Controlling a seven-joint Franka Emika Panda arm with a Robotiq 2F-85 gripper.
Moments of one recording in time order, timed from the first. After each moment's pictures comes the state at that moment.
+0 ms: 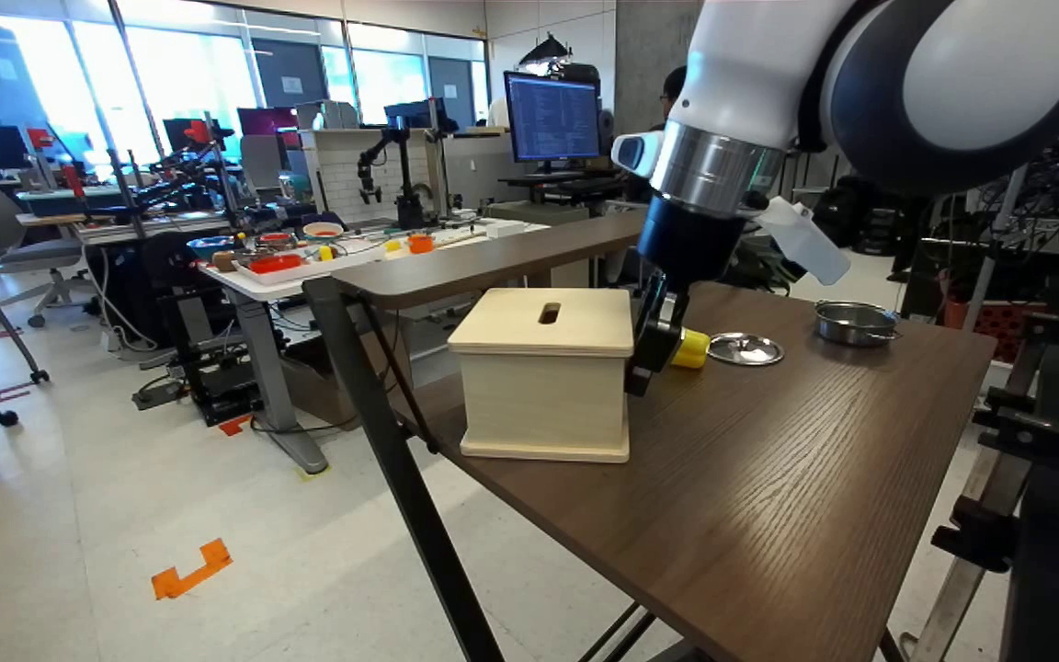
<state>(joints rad) 0.30 0.69 0.02 -2.06 -0.25 3.03 -0.04</state>
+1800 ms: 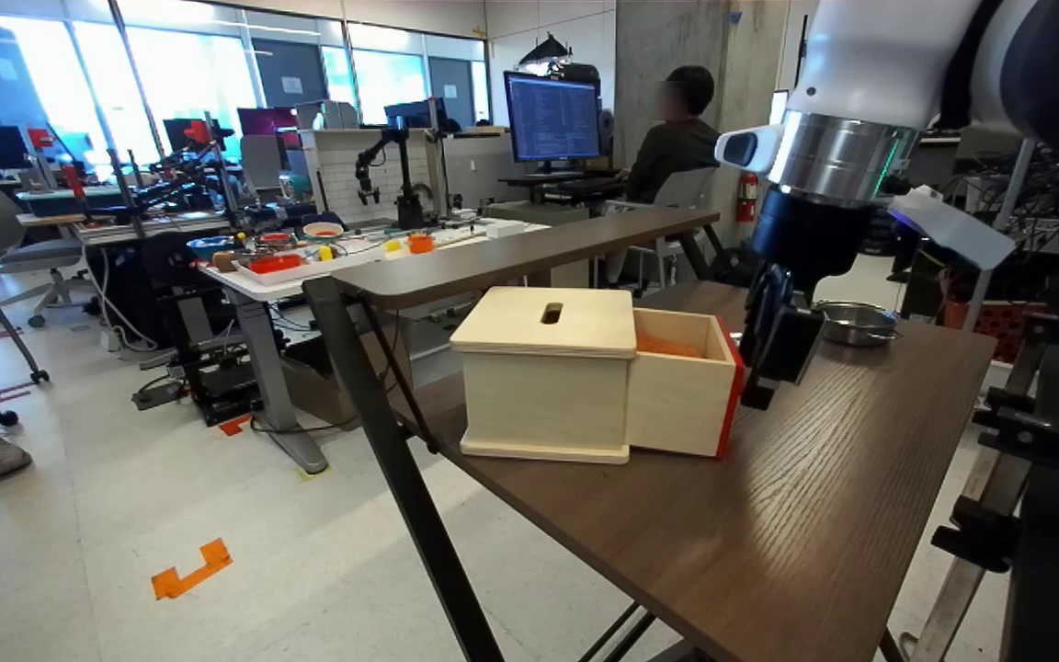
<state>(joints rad) 0.31 0.53 -0.03 -2.34 -0.25 3.06 -0.04</state>
